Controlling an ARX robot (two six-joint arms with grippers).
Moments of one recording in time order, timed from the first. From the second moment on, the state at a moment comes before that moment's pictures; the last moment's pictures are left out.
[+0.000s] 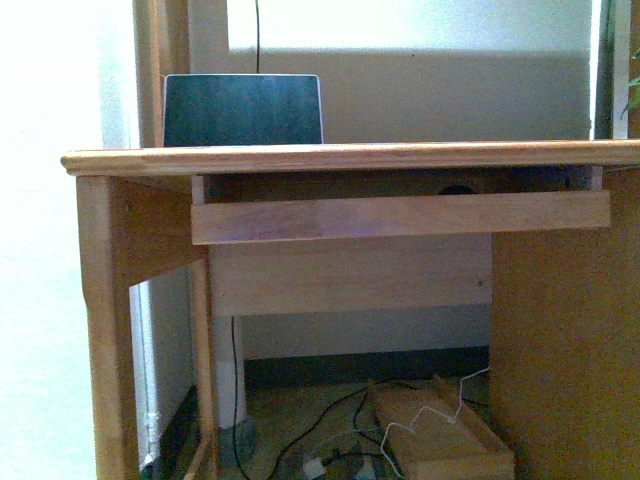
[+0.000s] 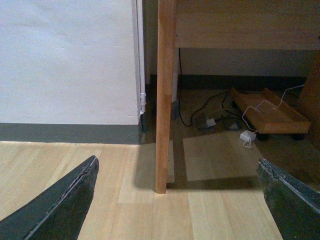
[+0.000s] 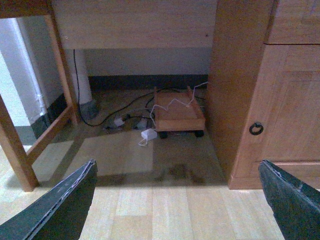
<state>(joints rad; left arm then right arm) 0.00 0.00 0.01 0.00 0.00 0.00 0.00 0.00 0.02 0.00 0.00 0.00</state>
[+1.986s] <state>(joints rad) -0.04 1.57 0.28 1.09 0.26 0.80 0.00 0.00 0.02 0.00 0.00 0.00</state>
